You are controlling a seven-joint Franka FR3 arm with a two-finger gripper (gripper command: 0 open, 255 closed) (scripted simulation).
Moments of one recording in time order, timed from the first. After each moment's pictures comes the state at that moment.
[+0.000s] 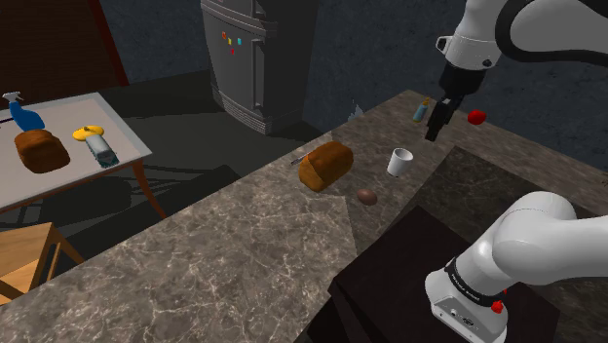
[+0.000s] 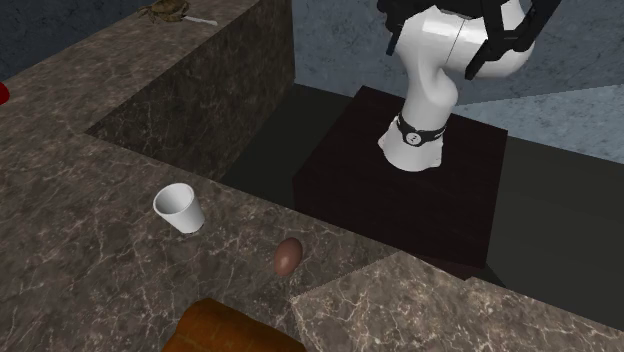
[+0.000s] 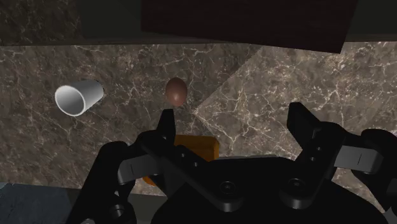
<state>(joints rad) 0.02 -0.83 0.04 -2.41 -0.10 1.51 -0.11</state>
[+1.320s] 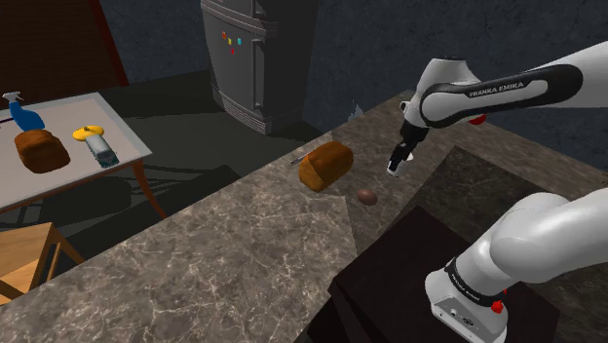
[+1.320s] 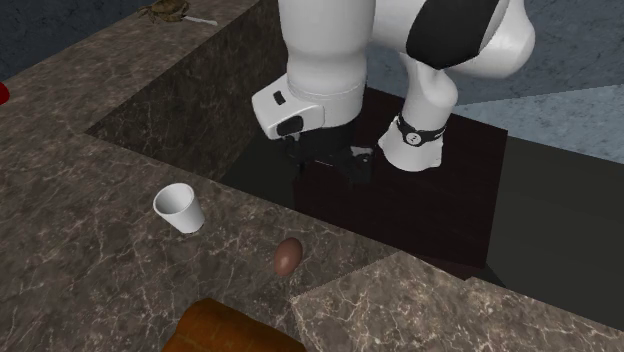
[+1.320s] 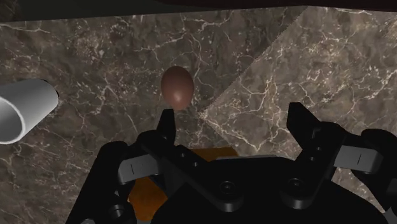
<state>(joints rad) -0.03 -0.46 -0.25 -2.69 -0.12 2.19 -0.32</state>
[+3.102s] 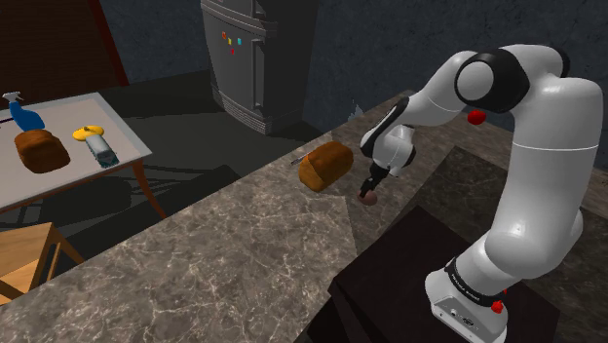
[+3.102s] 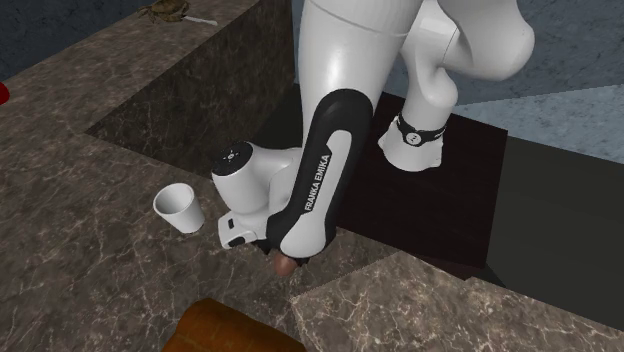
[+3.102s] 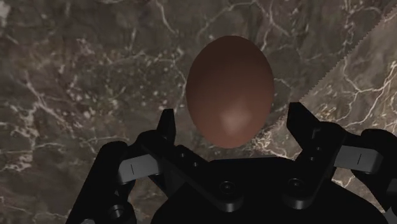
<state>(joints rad) -0.13 0.50 -0.21 -2.37 0.69 2.71 -1.08</state>
